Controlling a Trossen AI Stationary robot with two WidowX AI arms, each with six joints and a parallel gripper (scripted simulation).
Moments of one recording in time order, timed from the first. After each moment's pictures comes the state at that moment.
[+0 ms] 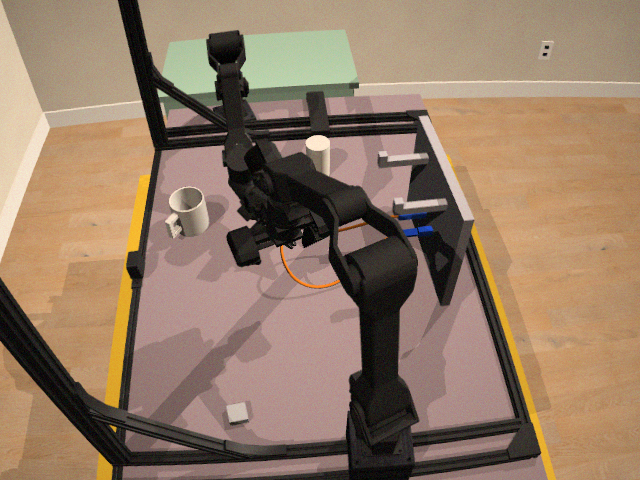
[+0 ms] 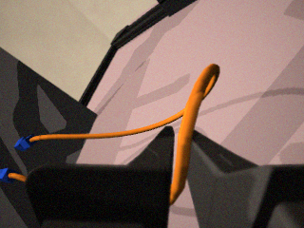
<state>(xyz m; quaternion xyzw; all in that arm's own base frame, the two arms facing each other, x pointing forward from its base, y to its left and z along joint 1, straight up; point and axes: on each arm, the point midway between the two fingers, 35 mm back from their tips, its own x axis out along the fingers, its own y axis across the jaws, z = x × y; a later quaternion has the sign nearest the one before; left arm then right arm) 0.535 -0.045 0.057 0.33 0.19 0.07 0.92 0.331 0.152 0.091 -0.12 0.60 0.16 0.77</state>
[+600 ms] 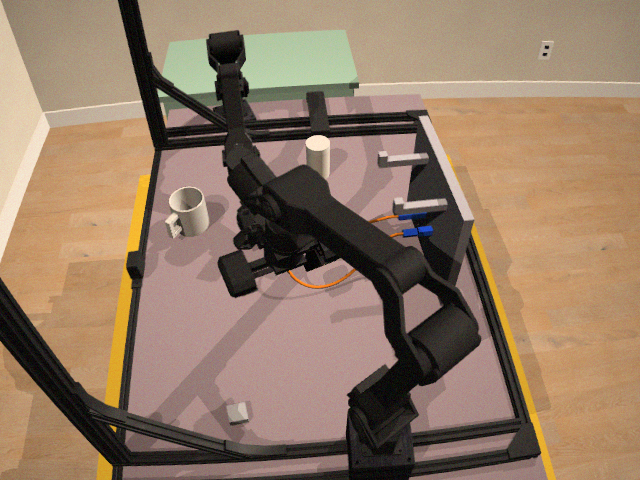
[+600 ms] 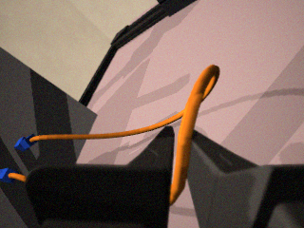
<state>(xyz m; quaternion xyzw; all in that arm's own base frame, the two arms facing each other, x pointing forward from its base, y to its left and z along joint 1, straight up) 0.535 -0.045 0.057 0.33 0.19 0.07 0.92 0.216 0.147 0.166 -0.12 0.59 0.16 0.78</state>
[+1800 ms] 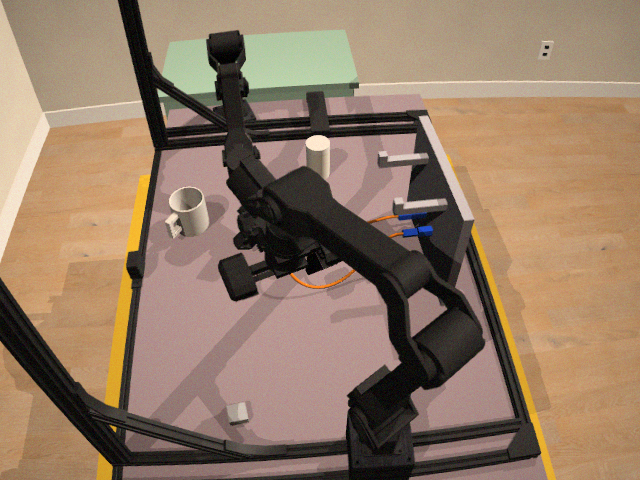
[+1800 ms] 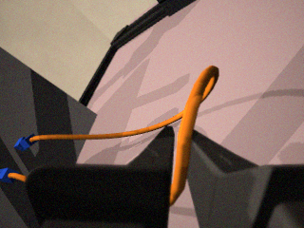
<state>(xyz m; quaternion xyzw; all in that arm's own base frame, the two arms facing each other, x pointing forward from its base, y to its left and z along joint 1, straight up) 0.535 -0.045 0.057 0.33 0.19 0.07 0.92 0.207 0.145 0.169 -0.12 0.60 0.16 0.78</state>
